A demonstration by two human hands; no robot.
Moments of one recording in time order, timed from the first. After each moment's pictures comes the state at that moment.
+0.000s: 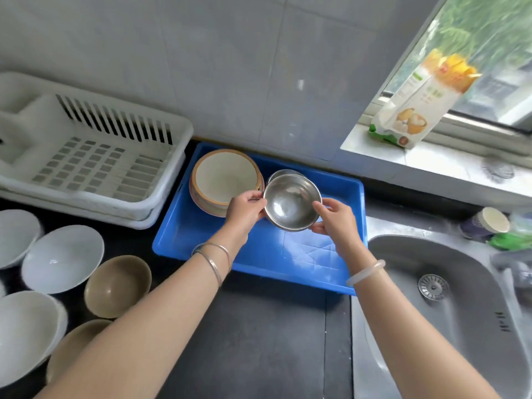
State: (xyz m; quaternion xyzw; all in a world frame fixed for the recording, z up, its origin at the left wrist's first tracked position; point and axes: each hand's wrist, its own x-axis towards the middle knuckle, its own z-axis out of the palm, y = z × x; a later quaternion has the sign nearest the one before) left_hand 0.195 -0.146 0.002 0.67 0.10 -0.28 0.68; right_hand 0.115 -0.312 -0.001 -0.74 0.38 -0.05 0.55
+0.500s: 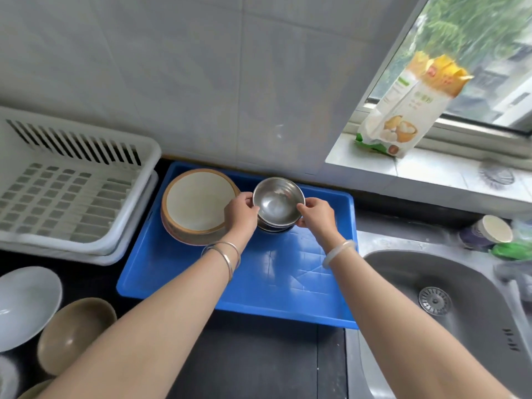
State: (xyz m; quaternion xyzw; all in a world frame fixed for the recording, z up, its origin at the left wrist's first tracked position) left_hand 0.247 -0.217 -0.036 0.85 0.01 -0.18 0.50; right_hand 0.186 -0.365 -0.038 -0.79 0.39 -0.02 0.47
